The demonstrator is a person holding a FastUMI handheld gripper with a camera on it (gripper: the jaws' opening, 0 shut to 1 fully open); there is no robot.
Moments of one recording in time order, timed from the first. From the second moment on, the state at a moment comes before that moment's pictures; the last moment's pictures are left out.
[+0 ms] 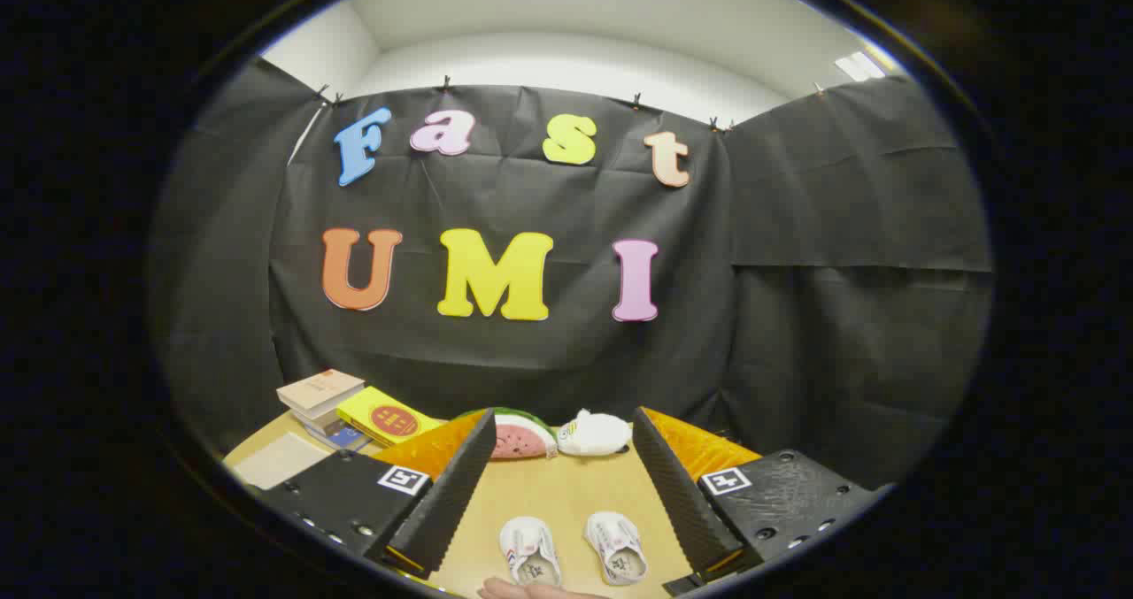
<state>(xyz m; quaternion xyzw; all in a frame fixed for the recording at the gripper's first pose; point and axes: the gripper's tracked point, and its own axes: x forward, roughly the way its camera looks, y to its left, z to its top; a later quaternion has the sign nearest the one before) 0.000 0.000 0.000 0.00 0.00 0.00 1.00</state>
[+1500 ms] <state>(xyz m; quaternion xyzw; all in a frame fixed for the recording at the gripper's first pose) 0.025 0.050 -0.136 0.04 0.16 0.09 0.98</state>
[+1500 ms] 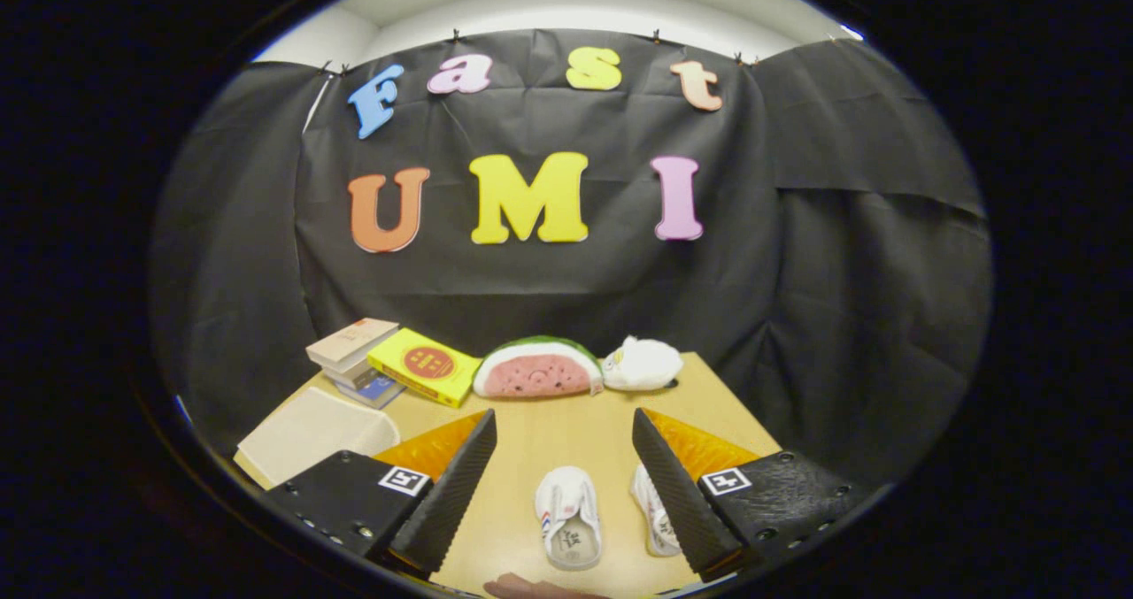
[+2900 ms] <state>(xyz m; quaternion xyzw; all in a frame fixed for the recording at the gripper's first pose) 0.004 0.285 -0.283 0.36 0.56 0.48 0.57</state>
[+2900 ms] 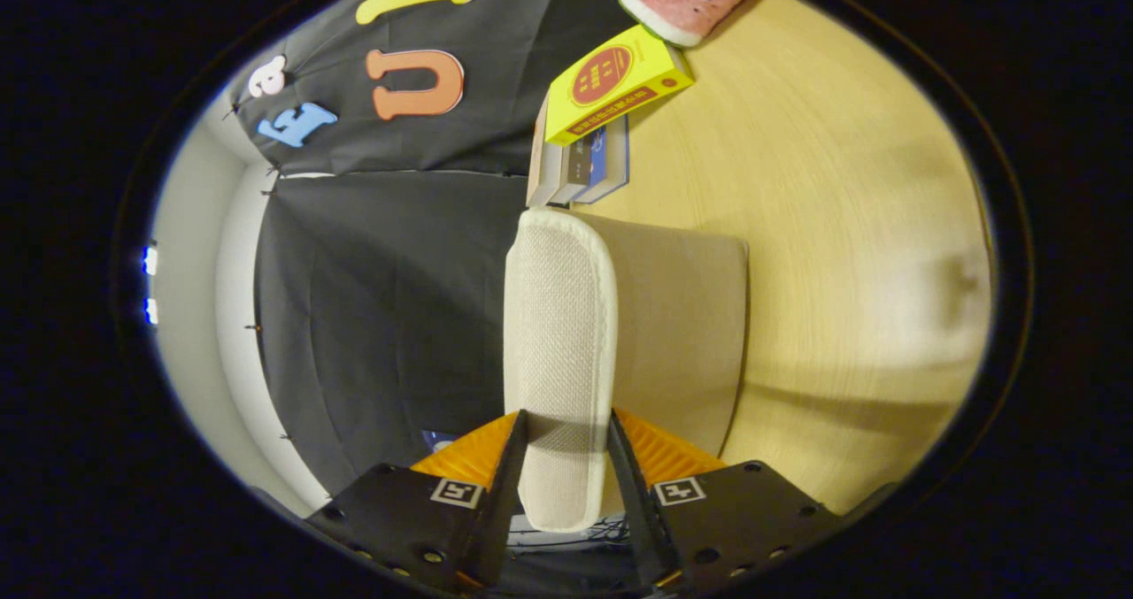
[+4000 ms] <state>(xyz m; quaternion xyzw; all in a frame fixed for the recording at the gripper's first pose) -0.004 0.290 -0.179 0.36 0.54 0.52 0.57</state>
